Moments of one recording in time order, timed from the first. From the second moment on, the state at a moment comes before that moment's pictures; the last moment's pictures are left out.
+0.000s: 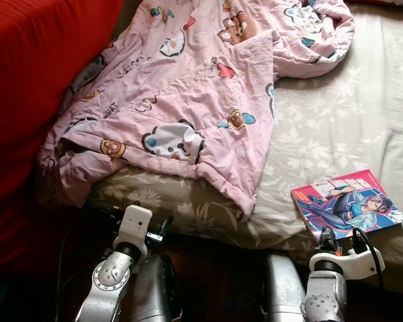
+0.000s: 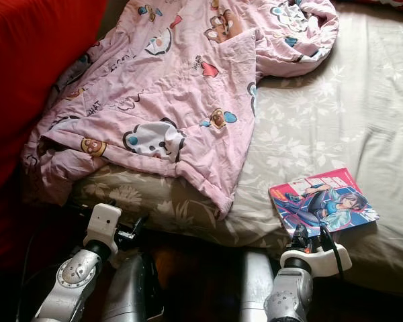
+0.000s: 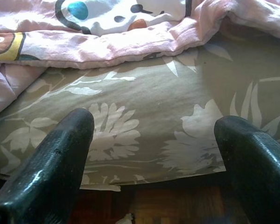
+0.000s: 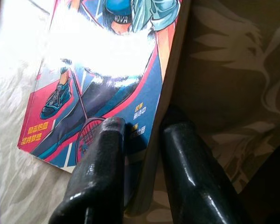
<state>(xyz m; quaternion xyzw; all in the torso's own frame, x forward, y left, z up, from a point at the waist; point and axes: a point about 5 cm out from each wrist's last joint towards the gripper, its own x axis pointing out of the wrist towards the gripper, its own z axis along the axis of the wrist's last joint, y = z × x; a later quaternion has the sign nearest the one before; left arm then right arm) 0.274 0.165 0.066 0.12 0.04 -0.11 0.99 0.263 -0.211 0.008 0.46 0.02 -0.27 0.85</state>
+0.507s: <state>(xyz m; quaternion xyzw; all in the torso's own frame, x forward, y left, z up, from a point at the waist) 0.274 0.165 0.065 0.12 0.04 -0.12 0.99 0.267 -0.230 0.008 0.48 0.00 -0.29 0.83</state>
